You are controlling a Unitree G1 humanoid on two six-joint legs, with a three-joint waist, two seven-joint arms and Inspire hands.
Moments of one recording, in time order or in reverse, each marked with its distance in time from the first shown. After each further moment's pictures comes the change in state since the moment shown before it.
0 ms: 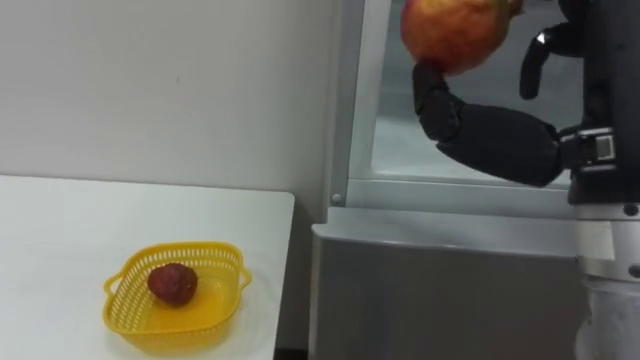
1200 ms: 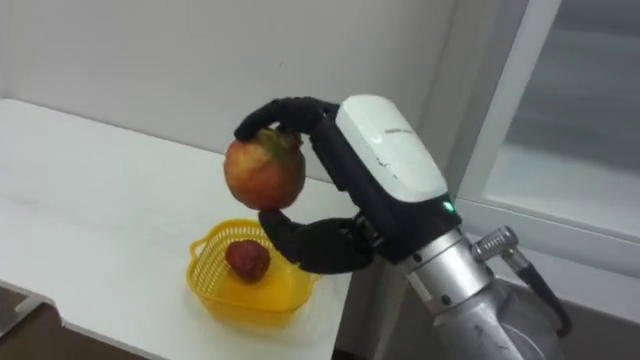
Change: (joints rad) left arm -0.092 0.048 -0.055 0.090 -0.020 -0.024 -0.058; right arm -0.099 0.005 0.354 0.327 -0.172 -0.037 0.221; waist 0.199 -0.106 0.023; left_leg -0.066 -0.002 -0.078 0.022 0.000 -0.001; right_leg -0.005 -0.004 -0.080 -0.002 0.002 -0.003
